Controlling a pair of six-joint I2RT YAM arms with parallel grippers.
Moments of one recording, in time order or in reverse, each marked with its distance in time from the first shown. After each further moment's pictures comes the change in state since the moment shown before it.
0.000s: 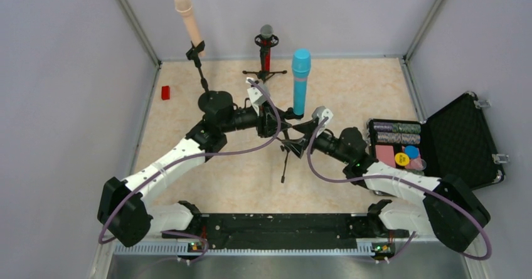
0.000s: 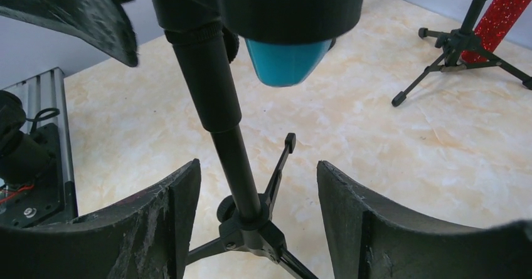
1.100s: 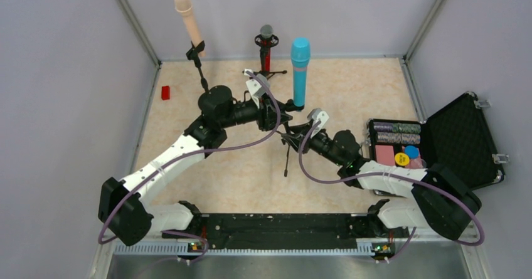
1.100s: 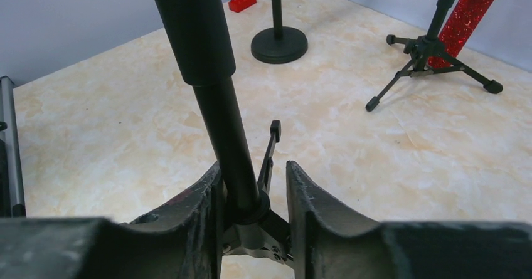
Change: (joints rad) left arm 0.000 0.008 0.082 -0.024 -0.048 -0.036; right arm 0.056 0.119 -0.011 0.129 0.145 -0.065
